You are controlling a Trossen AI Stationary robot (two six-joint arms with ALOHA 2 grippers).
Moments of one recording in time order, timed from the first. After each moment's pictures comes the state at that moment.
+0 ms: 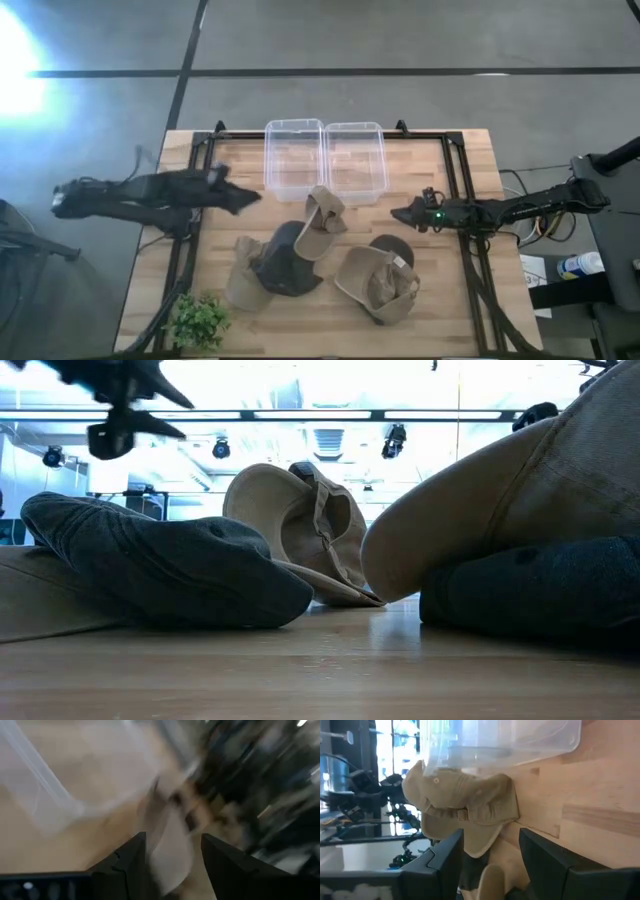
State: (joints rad) left arm 0.00 0.74 0.68 -0.47 -0.18 -0.98; right arm 0.10 0.58 0.04 0.21 0.29 1.59
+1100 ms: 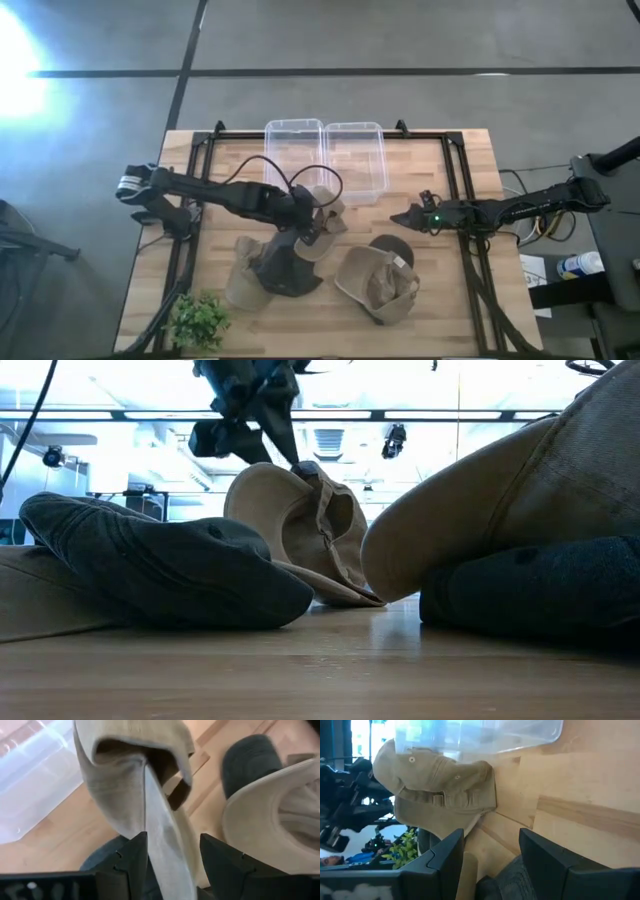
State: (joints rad) left arm -0.10 1.56 1.30 -0.70 -0.21 -0.87; right arm 0.10 0.61 0.04 0.16 0.24 1.51
